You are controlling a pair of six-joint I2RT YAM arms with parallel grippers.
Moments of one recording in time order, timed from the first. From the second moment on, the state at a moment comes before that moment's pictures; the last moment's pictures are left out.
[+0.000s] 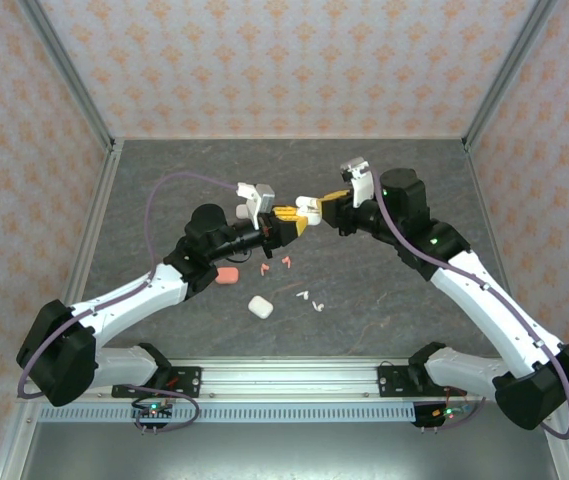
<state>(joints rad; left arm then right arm) -0.62 1.26 0.77 0.52 0.50 -0.39 0.54 1.10 1.13 -0.43 -0.30 0.16</state>
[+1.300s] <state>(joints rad) -0.62 1.26 0.77 0.53 0.50 -0.39 0.54 1.14 1.24 -0.52 -0.36 0.28</state>
